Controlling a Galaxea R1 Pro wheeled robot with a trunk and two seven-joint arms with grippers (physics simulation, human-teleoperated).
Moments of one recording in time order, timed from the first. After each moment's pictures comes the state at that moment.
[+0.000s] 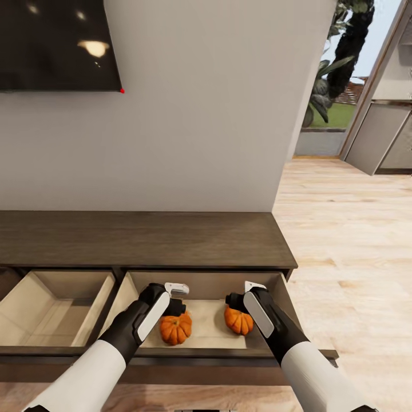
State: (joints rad) left arm -0.70 -0.05 -0.42 -0.89 0.53 0.92 0.41; right arm -0.69 0.10 0.28 -0.80 -0.67 0.66 -0.49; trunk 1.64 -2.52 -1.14
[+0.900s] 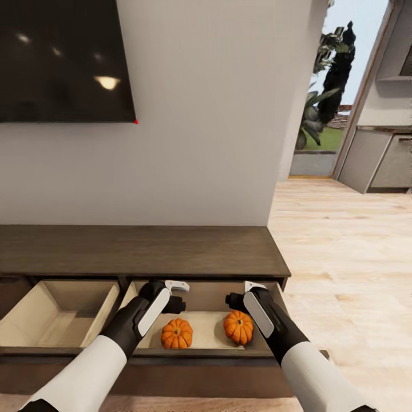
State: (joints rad) left arm -0.72 -0.06 -0.41 -0.88 0.54 0.95 0.41; right arm -0.69 0.10 0.28 -0.80 -0.67 0.66 -0.49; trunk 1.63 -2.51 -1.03
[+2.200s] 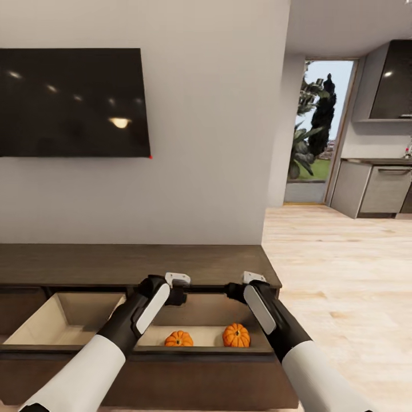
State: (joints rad) left arm -0.72 -0.05 -0.41 -0.98 0.53 0.95 0.42; right arm -0.69 0.10 0.29 -0.92 -0.68 0.66 -0.49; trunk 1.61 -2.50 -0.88
